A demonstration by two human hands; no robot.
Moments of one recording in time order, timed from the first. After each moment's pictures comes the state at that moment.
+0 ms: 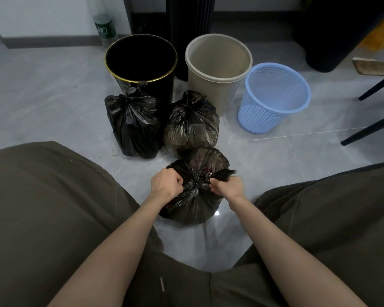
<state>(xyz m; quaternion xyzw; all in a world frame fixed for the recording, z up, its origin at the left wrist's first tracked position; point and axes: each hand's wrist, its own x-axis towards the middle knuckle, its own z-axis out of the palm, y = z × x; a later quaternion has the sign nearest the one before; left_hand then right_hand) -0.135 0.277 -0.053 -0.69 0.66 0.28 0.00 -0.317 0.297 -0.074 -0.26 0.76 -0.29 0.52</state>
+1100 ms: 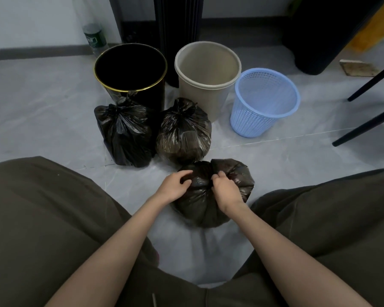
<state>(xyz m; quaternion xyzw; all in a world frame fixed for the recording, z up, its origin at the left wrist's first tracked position) -0.162 0.256 -0.054 -0.60 0.65 0.46 -0.08 -0.328 0.291 -0.051 -0.68 0.70 0.07 0.20</state>
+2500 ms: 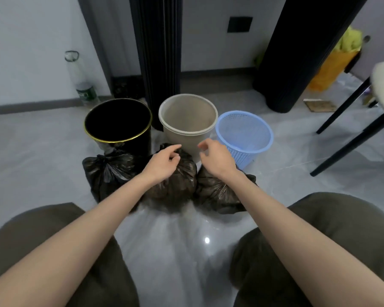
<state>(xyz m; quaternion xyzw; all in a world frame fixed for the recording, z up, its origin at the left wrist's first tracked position) -0.180 0.142 0.076 -0.56 0.71 0.38 -0.19 -0.349 0.165 0.094 -0.64 0.71 -0.19 0.20</state>
